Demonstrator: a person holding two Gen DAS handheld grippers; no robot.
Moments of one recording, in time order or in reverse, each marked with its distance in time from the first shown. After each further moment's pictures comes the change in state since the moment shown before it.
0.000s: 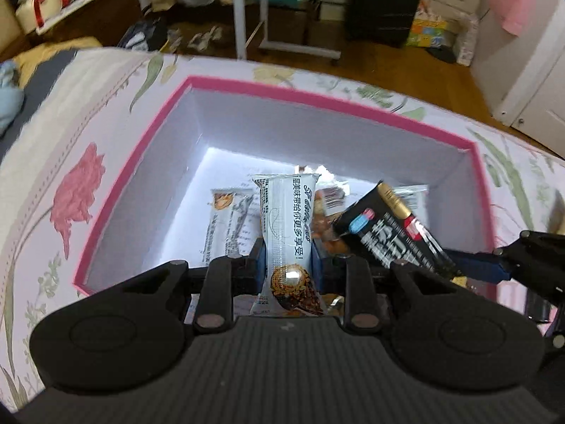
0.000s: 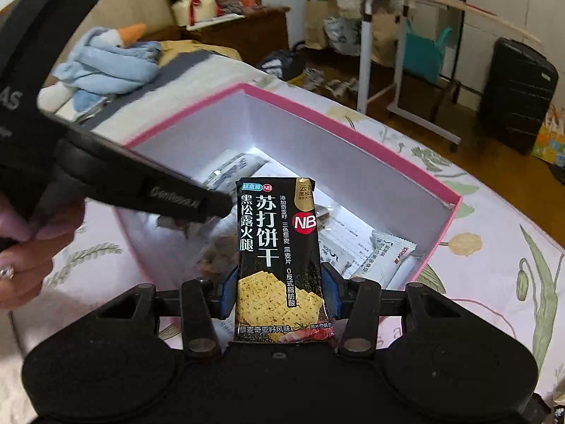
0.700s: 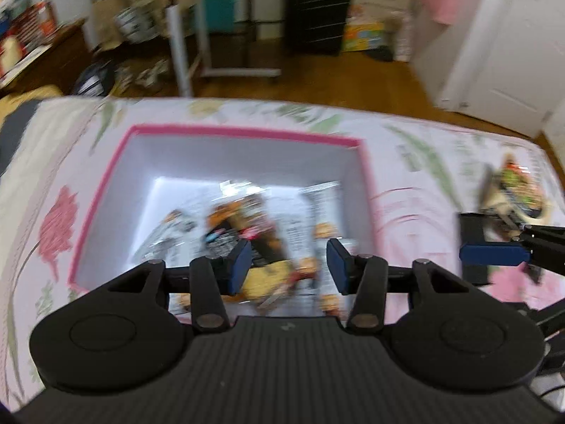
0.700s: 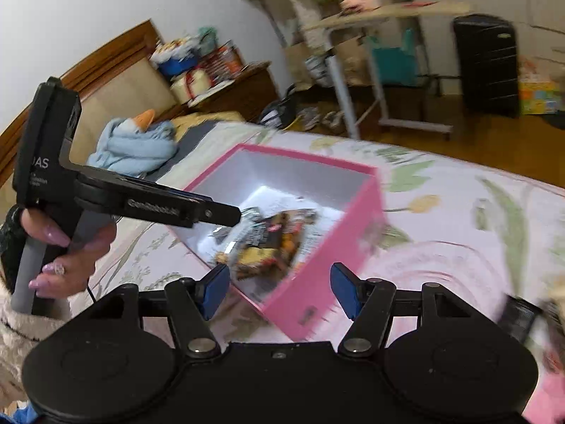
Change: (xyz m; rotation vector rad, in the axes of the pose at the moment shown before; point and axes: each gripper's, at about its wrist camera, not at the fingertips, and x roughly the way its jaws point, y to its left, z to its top) left arm -0.086 -0.062 -0.016 0.173 -0.081 -0.153; right arm -0.138 -0.053 -0.072 0.241 -0.192 0.132
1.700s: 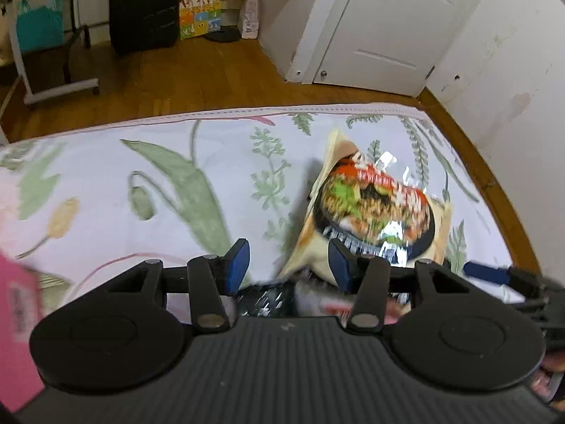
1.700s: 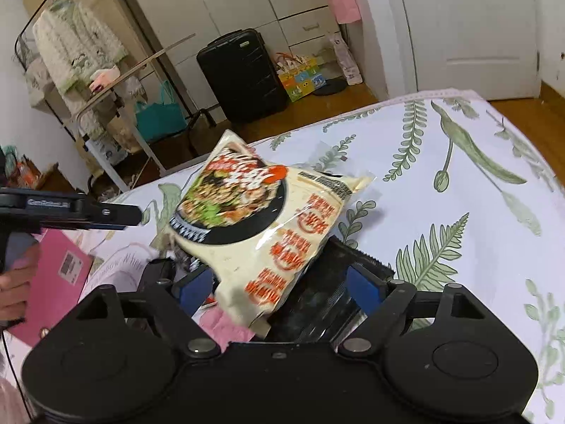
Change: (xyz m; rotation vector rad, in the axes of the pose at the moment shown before) left arm 0.167 -0.249 0.046 0.183 0.053 -0.396; right arm -0.117 -0.246 -0.128 0.458 -0.216 -0.507
